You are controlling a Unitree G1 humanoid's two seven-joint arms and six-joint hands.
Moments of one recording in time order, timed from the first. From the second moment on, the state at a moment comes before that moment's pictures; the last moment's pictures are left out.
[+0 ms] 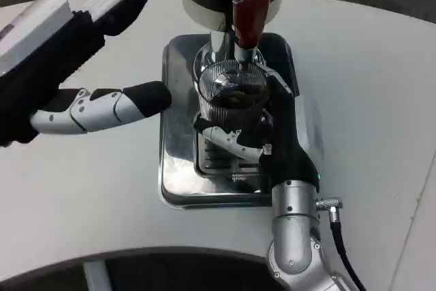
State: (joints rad) left arm -0.44 0.74 0.23 -0.03 -0.07 -0.61 -0.53; right arm -0.64 0.10 0.24 0.54 -0.38 -0.12 -0.55
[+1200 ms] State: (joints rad) left arm -0.24 0.76 0.29 -0.14 0.13 -0.47 -0.47; right arm -0.41 0.11 0.32 0.25 -0.44 -0.12 -0.51
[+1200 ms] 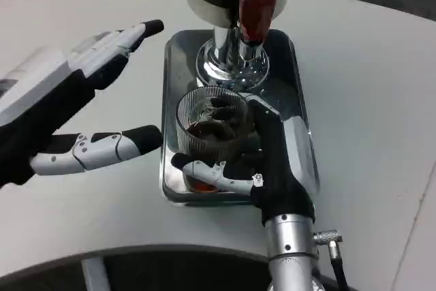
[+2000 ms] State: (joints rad) left arm 0.01 0.77 0.37 -0.32 0.37 -0.29 -0.42; right arm -0.26 0.06 0.34 -0.01 -0.50 -0.07 -0.41
